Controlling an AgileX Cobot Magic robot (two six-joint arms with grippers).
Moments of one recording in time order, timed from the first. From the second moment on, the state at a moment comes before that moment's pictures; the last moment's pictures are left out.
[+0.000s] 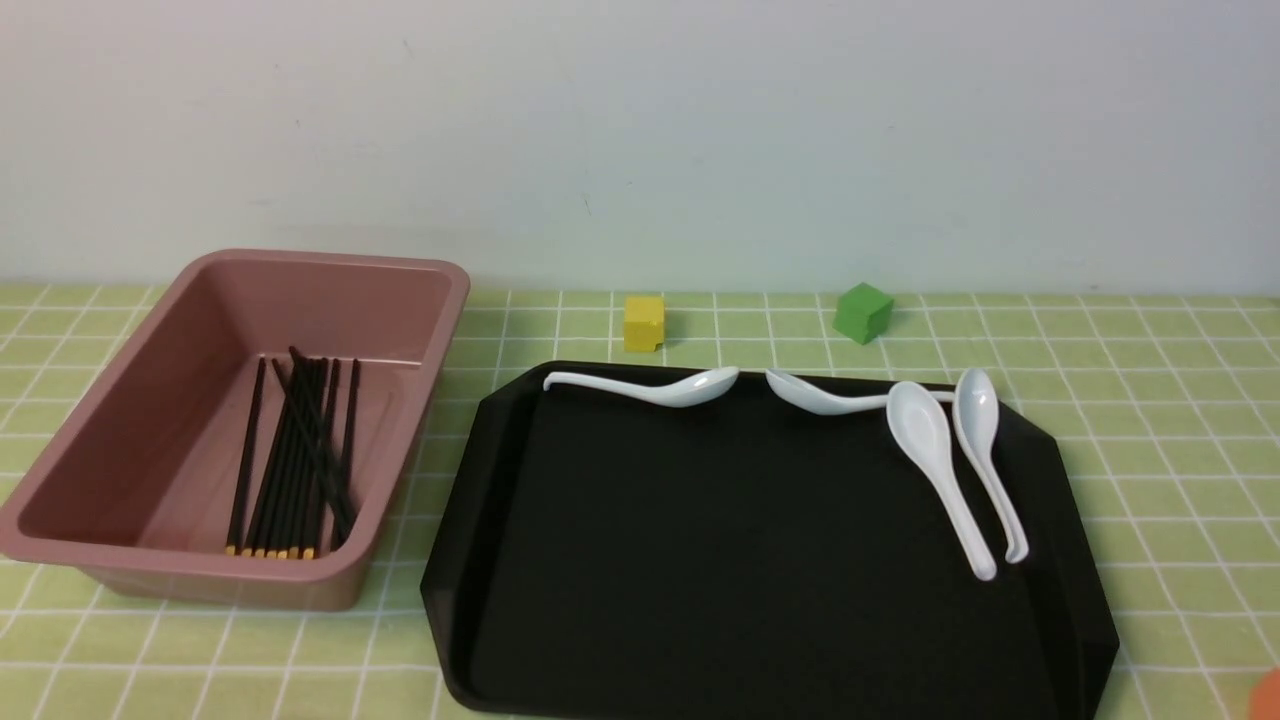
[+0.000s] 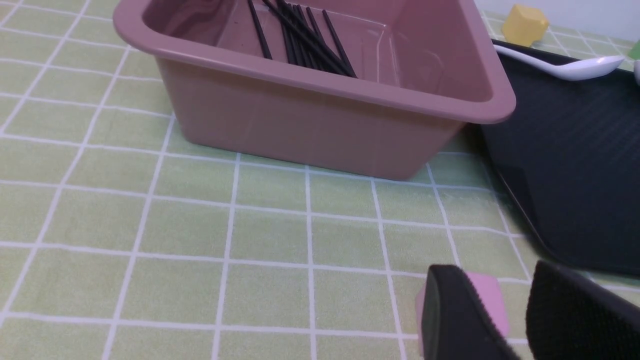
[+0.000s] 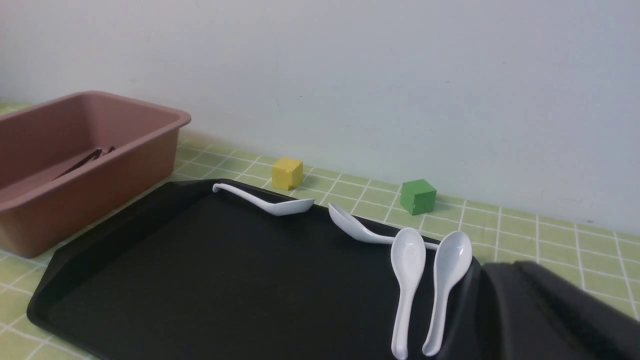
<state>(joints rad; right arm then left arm) 0.45 0.09 -0.32 -0.25 0.41 0.25 -0.12 -0.01 0.03 -0.05 0.38 -0.20</state>
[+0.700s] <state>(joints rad) 0.36 0.09 -0.17 -0.14 0.41 0.25 -0.12 -0.01 0.03 -0.05 0.38 -0.20</state>
